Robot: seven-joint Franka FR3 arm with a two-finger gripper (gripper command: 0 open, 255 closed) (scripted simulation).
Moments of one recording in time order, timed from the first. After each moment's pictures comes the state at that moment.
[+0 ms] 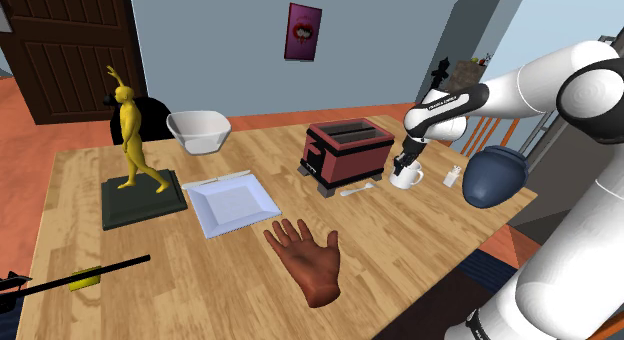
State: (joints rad) arm -0.09 0.08 -0.44 -2.24 0.08 2.41 -0.51
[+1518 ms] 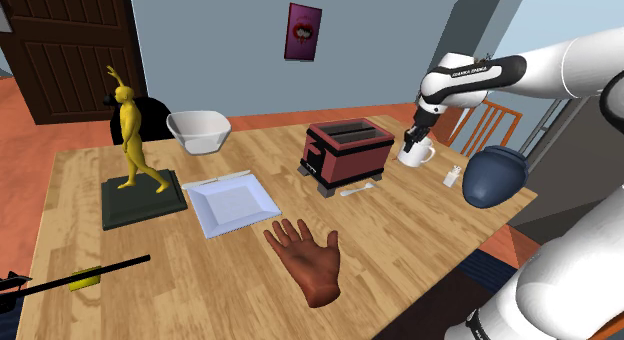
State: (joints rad) arm -0.08 -0.07 -0.44 -2.10 -0.01 2.14 -0.44
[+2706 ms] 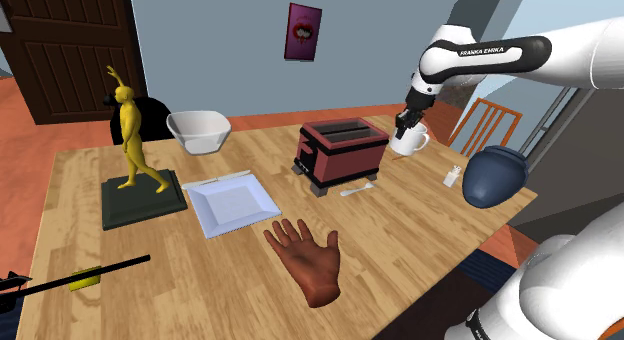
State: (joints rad) arm -0.02 -0.17 -0.34 -2.04 -0.06 1.99 -0.27
